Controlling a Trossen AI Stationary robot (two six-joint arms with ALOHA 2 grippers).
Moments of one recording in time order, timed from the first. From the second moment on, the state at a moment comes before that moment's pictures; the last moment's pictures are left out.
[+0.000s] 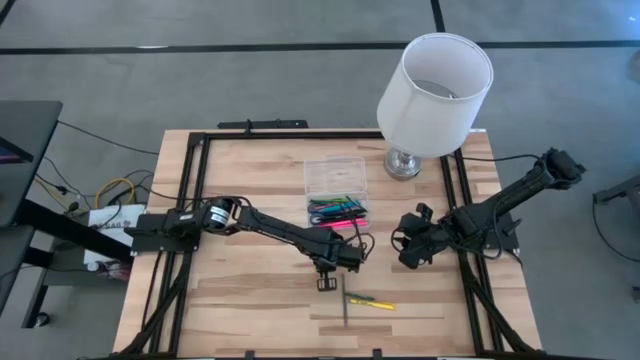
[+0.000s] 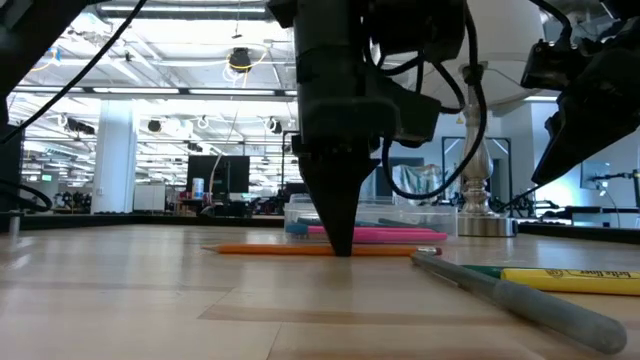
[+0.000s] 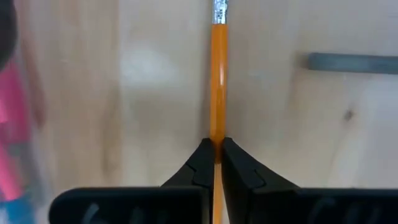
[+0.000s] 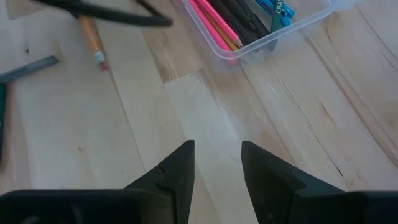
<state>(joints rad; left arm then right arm) -0.22 2.35 1.92 -1.01 -0.06 -0.29 0.48 1.05 0.51 -0.56 0.45 0.73</state>
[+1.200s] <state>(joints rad) -0.18 2.37 1.97 -0.87 -0.09 -0.11 0.48 1.05 0.51 -0.56 0.47 0.73</state>
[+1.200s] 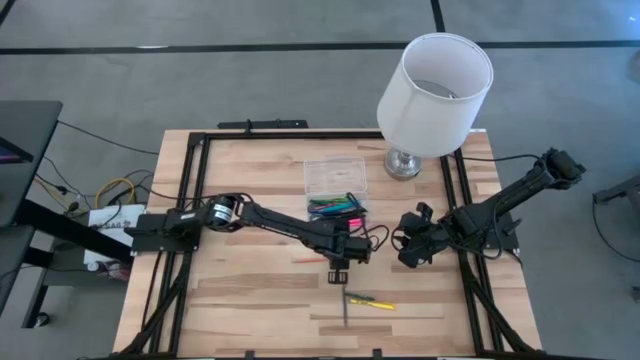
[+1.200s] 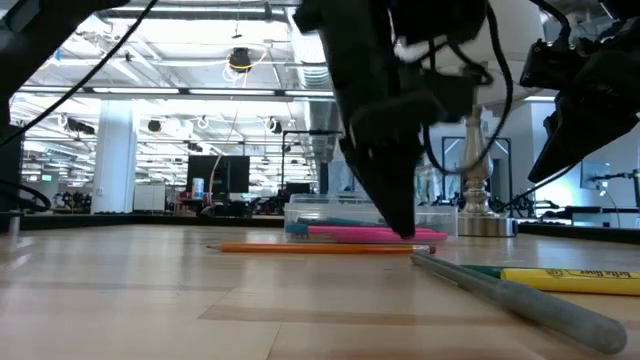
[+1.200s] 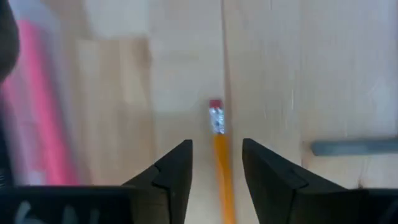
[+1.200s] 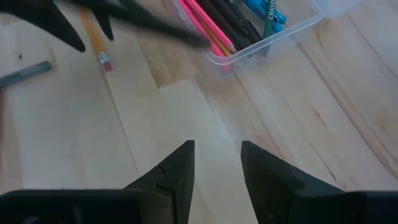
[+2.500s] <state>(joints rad) -0.18 2.43 2.05 -0.85 0.10 -0.17 0.48 1.05 0.51 -0.56 0.48 0.76</state>
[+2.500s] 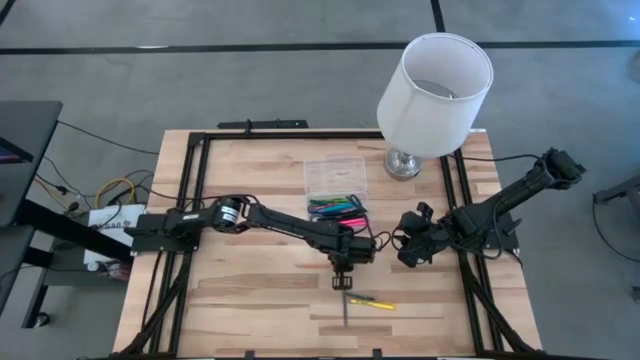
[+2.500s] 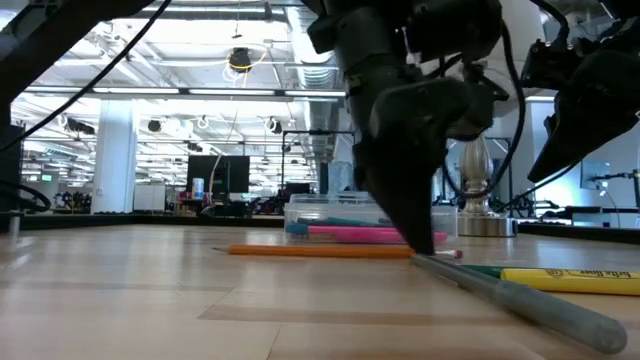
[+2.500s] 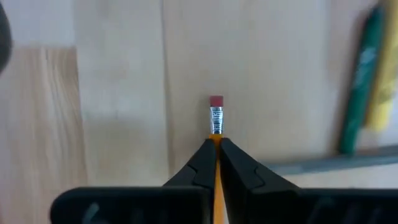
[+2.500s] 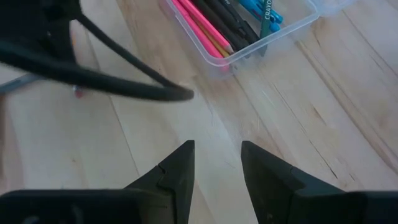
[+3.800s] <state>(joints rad) -0.15 2.42 2.15 -1.39 -0.23 -0.26 0.55 1.05 0.51 -0.56 0.46 0.76</state>
